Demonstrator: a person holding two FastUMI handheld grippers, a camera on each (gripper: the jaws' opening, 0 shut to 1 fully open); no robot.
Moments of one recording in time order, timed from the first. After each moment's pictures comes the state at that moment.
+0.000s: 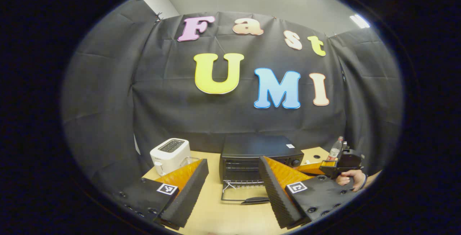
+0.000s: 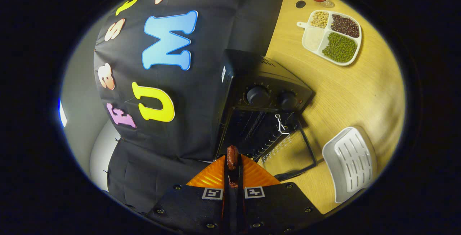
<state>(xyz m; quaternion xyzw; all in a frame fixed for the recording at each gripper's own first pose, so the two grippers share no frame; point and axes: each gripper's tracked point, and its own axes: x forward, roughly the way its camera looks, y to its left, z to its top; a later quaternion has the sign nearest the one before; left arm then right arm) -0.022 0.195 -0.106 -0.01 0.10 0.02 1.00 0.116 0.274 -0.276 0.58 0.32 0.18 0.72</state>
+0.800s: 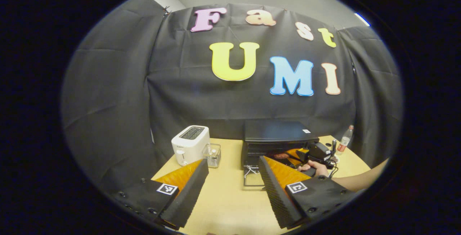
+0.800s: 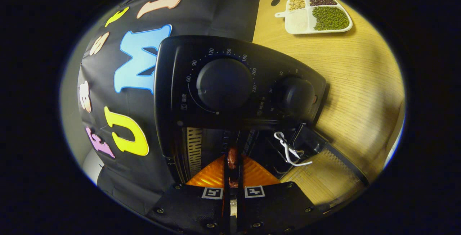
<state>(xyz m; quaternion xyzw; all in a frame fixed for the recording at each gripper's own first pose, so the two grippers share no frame) -0.056 0.254 -0.138 0.00 0.16 0.05 0.99 0.225 0.321 -0.348 0.62 0.23 0.03 0.75</state>
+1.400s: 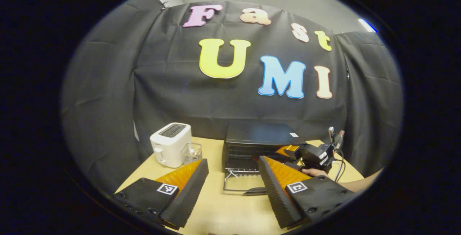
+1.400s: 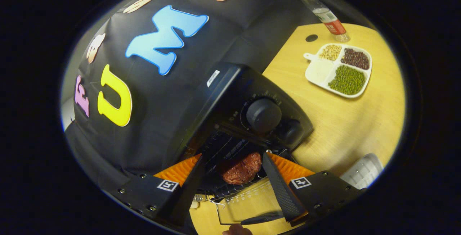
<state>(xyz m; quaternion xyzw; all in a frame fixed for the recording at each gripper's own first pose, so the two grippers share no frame) -0.014 0.201 -0.153 -0.03 0.15 0.01 0.99 0.186 0.278 -0.319 0.42 0.25 0.02 0.87</state>
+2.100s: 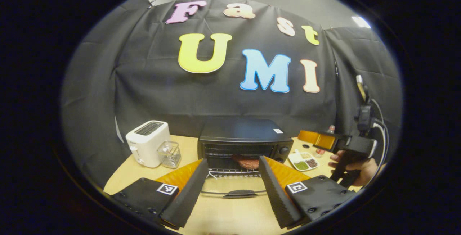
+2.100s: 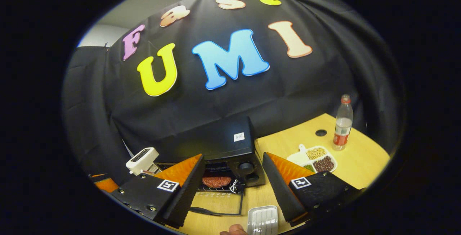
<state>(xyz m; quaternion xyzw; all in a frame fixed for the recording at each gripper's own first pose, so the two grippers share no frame) 0.018 0.139 -0.184 -0.02 0.16 -0.04 0.99 0.120 0.194 -0.180 0.12 0.13 0.08 0.98</state>
